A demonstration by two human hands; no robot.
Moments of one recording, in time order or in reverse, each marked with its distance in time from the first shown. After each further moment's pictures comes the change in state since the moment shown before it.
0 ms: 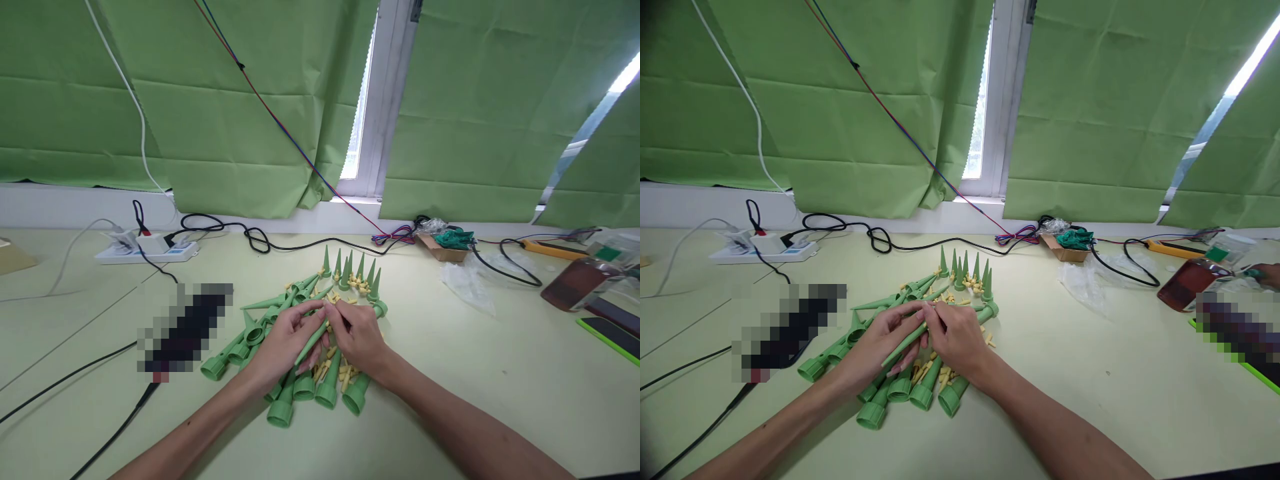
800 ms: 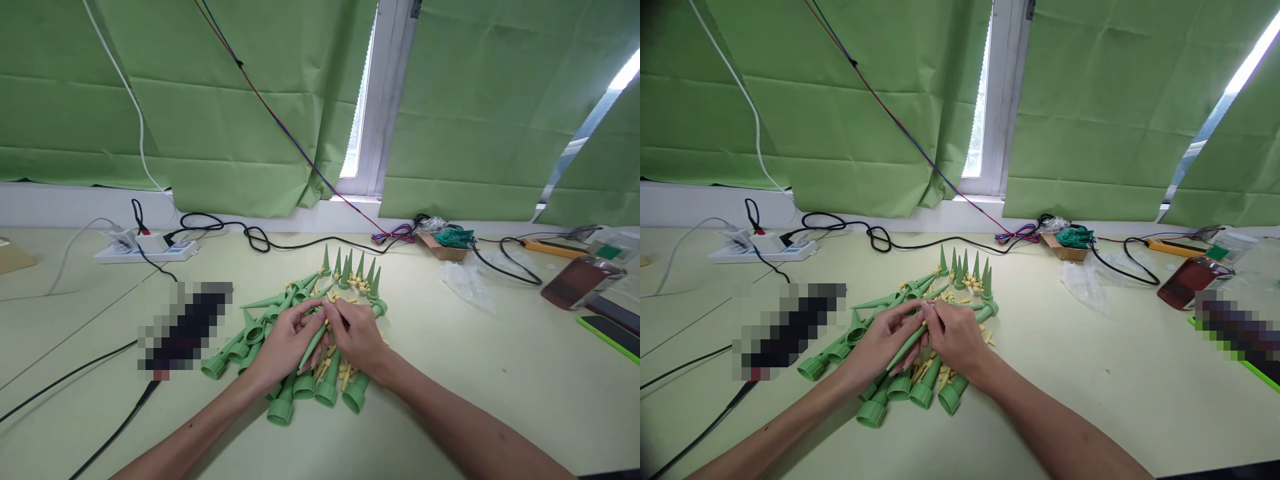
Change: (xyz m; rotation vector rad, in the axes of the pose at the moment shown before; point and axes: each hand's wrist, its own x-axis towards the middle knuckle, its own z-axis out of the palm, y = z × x) left_hand 0.003 -0.005 0.002 0.046 0.049 0.016; right_hand -0.001 0.001 0.002 0.037 -0.031 0.032
